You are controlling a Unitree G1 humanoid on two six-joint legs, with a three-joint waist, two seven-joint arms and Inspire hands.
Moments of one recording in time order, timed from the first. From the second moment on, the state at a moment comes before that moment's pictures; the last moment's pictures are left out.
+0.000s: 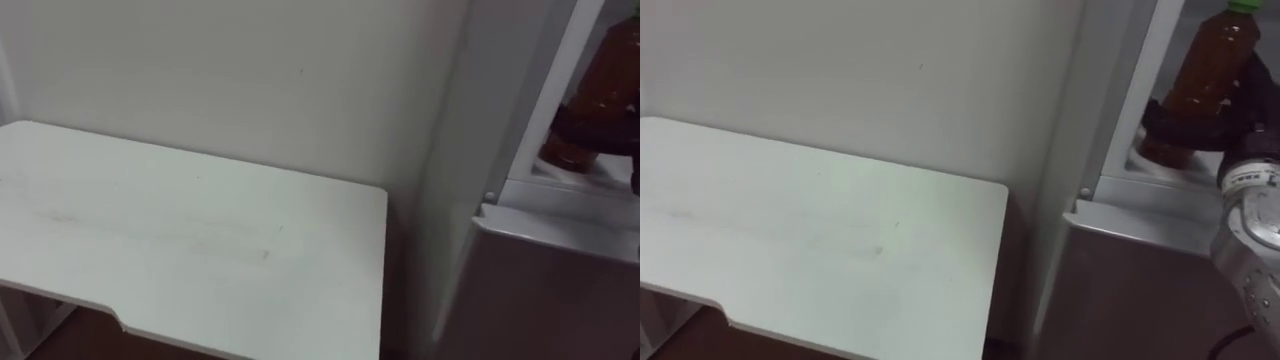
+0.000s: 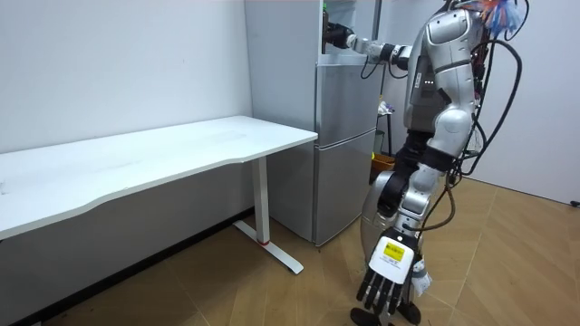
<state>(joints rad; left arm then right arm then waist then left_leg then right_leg) 0.36 0.26 0.16 0.97 0.21 0.12 0.25 -0.71 -0.80 0.17 0.38 0.69 0.02 -0.46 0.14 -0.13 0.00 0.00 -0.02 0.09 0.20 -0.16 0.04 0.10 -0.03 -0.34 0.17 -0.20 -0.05</state>
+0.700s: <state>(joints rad) 0.29 0.27 0.15 0.99 0.17 0.11 0.21 -0.34 -0.74 -0.05 -0.08 0.62 0.02 -0.39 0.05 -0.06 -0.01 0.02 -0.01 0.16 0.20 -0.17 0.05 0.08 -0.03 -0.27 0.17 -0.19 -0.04</state>
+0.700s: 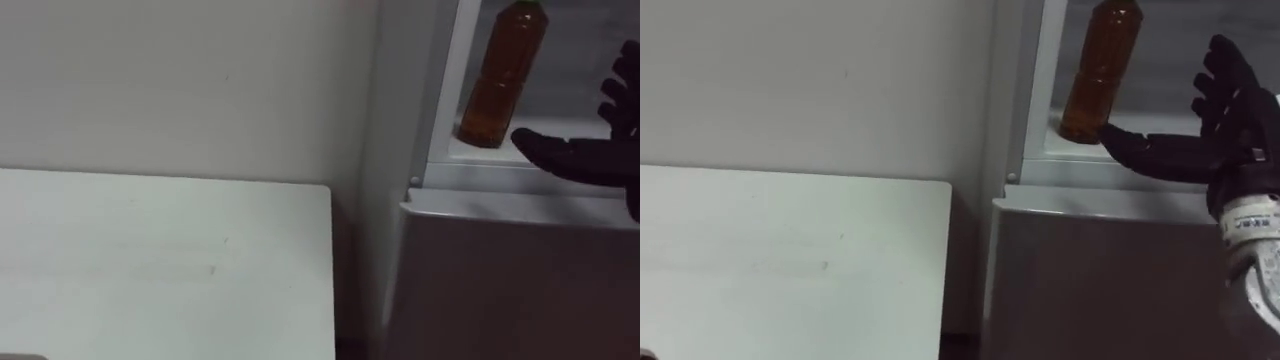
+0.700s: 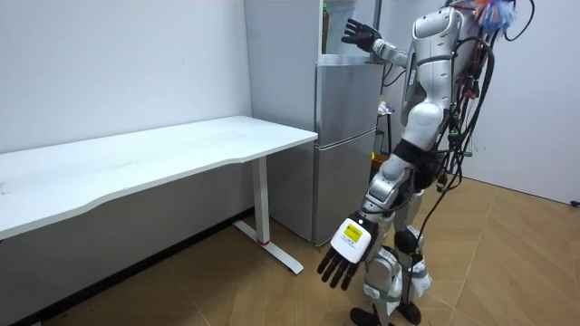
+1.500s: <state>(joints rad) 0.30 0.22 0.07 1.11 0.15 0.03 0.28 0.02 -0.40 -0.11 -0.30 0.84 -0.10 -0.27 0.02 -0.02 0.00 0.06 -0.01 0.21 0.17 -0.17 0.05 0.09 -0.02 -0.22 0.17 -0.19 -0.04</state>
